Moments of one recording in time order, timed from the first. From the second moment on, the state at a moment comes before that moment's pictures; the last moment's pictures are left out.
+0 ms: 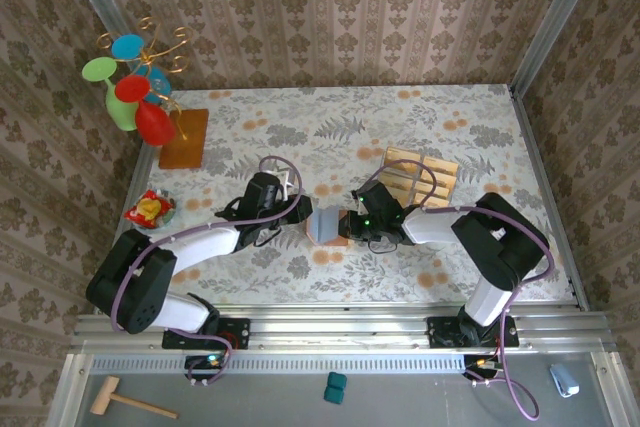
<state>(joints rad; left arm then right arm) -0.63 1.39 0.58 0.17 0.25 -0.65 0.65 1.71 0.71 0.11 -0.29 0.78</state>
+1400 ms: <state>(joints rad) -0.63 1.41 0.56 0.20 0.17 -0.64 0.56 1.46 0.78 -0.25 -0.23 0.68</state>
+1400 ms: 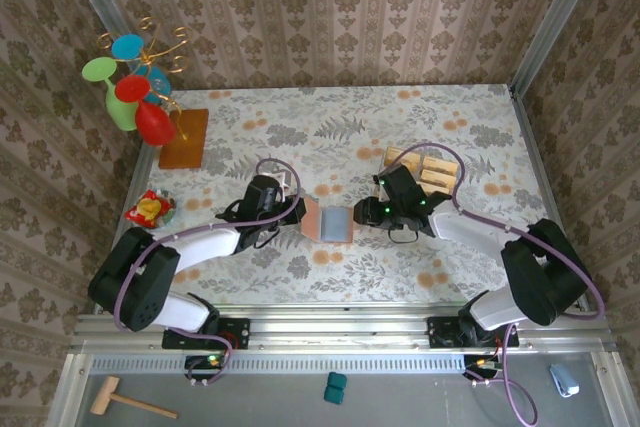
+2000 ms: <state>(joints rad) -0.63 1.43 0.57 0.02 0.07 -0.51 0.66 1.73 0.87 -0.13 -0.27 0.71</state>
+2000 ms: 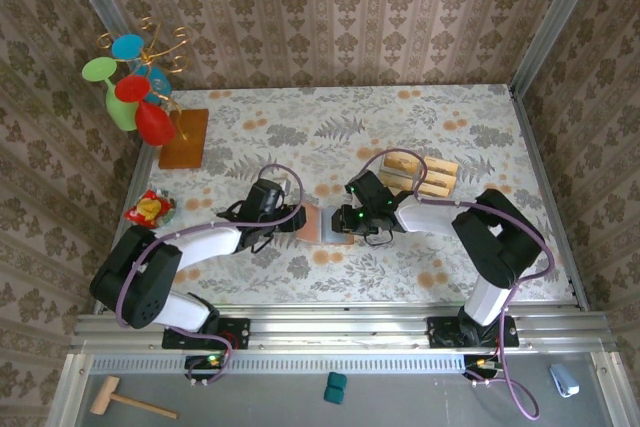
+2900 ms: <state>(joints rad) -0.71 1.56 0.72 -0.22 -0.14 -0.41 0.64 1.65 0.88 -0.18 -0.26 0.72</state>
